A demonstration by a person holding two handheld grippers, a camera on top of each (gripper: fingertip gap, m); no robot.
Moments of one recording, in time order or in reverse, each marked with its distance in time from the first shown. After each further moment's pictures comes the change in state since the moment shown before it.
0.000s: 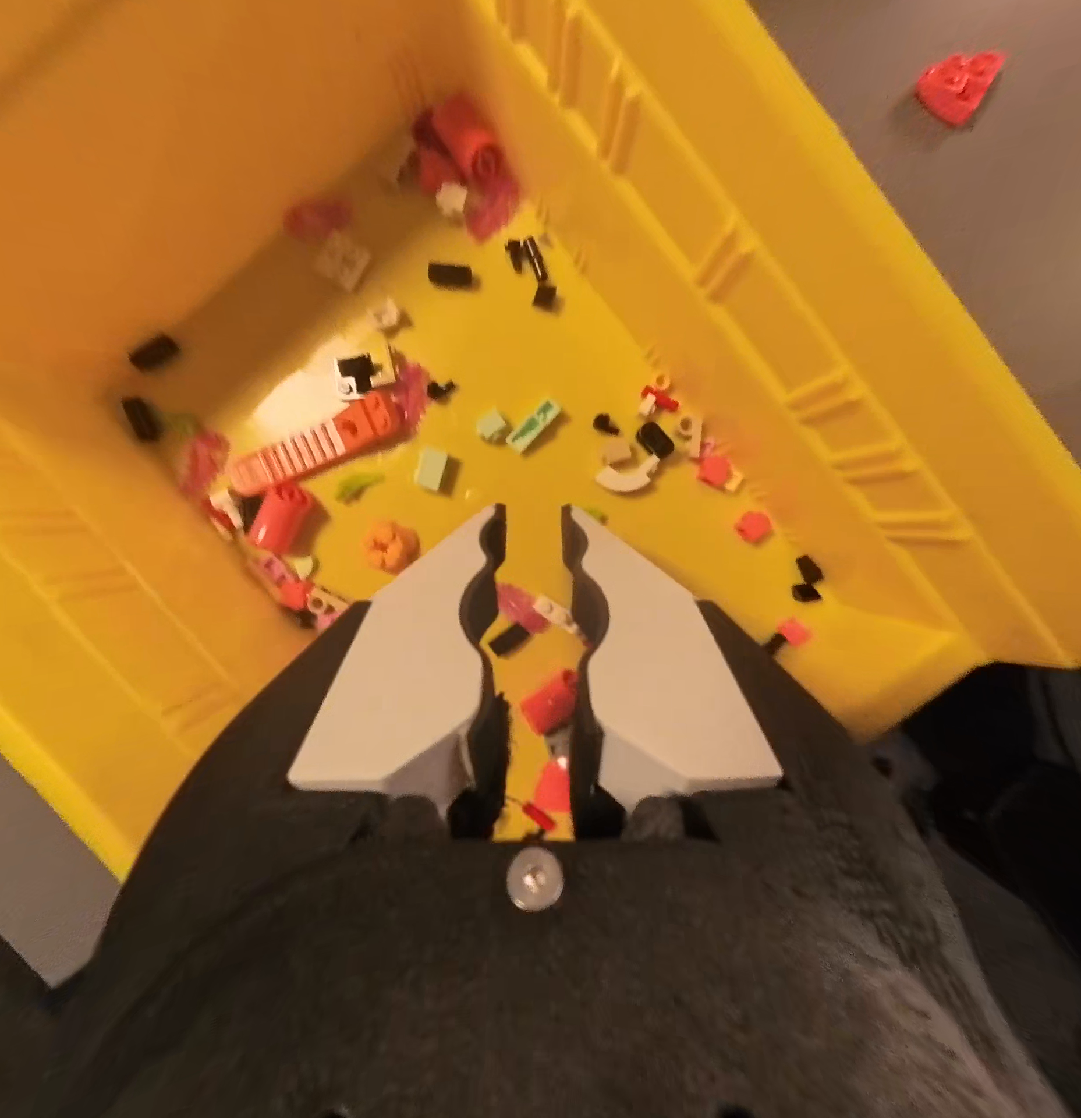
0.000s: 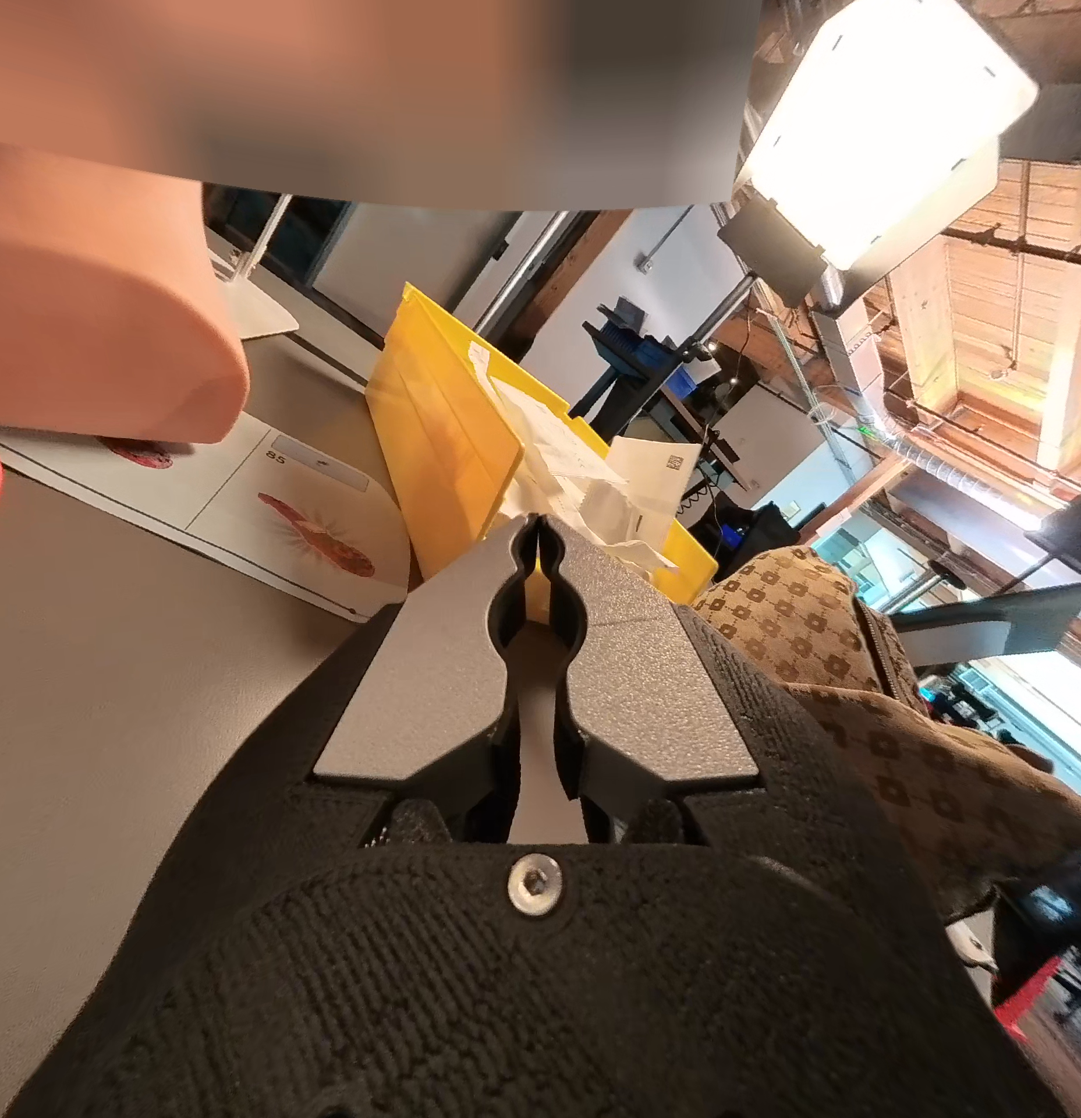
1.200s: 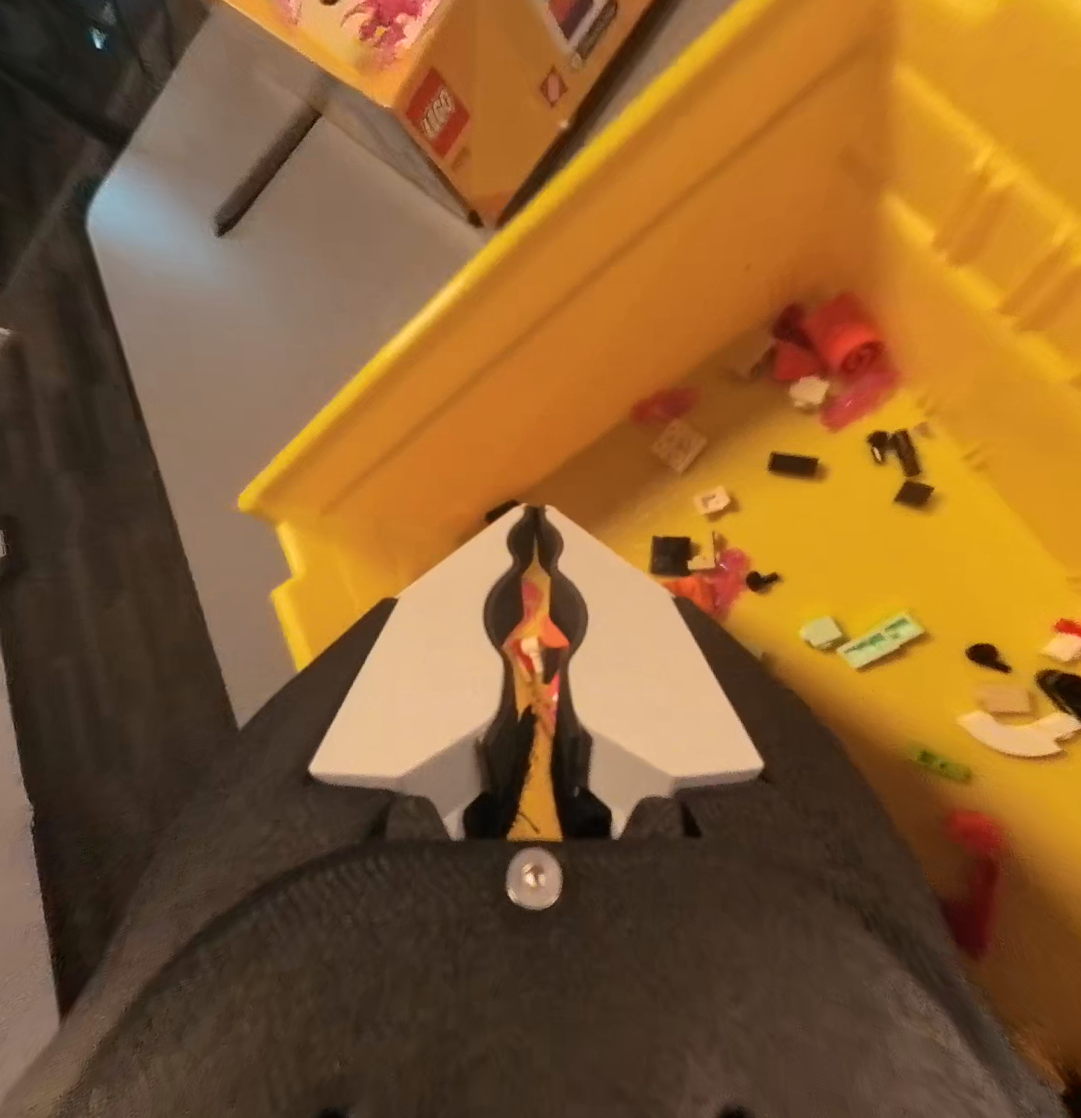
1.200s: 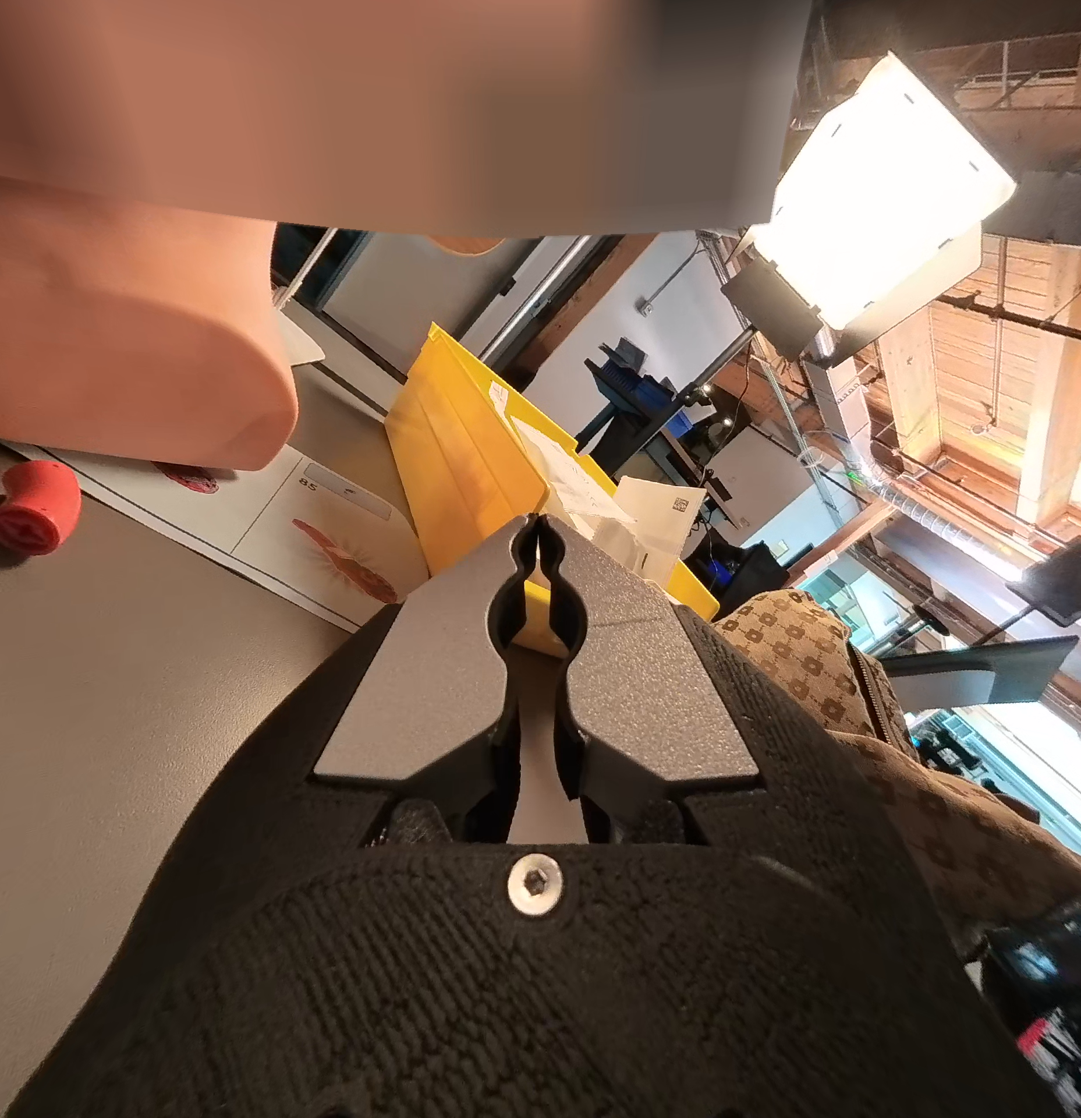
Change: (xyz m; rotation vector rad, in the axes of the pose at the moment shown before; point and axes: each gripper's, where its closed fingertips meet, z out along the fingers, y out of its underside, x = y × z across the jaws) left arm -0.107 -0.063 0.016 0.113 -0.434 0.100; right arm -0.011 -0.016 -0.003 0.060 -0.007 -0.047
